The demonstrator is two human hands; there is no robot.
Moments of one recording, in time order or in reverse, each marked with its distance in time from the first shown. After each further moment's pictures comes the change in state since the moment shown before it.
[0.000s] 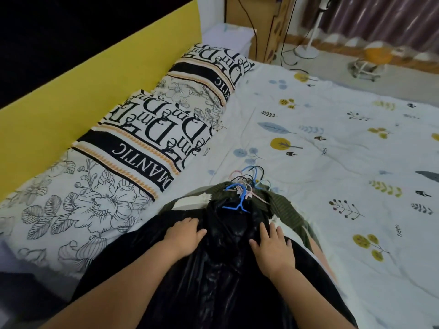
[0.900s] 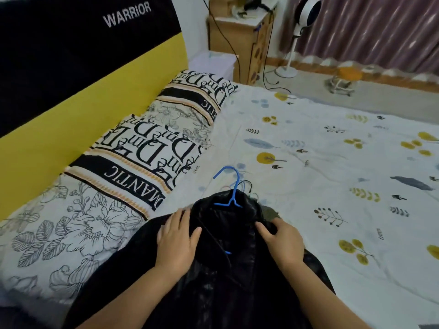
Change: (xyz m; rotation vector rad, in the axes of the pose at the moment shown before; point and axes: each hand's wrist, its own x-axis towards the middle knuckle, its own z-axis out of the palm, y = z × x) left_hand -0.053 0.029 -0.019 -0.136 0.515 0.062; right_hand -0.012 0.024 -0.054 0.459 0.593 0.031
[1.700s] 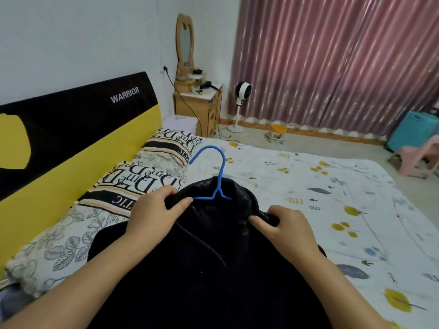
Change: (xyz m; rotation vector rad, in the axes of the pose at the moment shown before) left_hand -0.243 0.005 -0.236 -0.386 0.355 0.343; right_hand -0.300 -0.099 -0.219 0.022 0.236 -0.236
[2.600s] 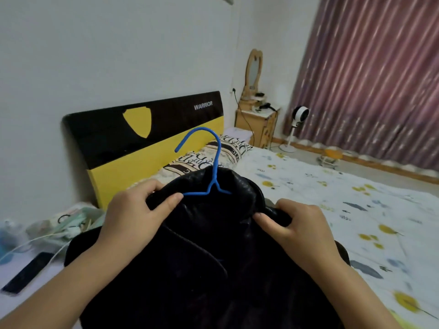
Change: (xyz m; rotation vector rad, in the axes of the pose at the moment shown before) left_hand -0.375 0.092 -0.158 0.008 0.413 -0.100; right_hand -0.296 -0.057 -0.137 0.113 -0.019 -0.488
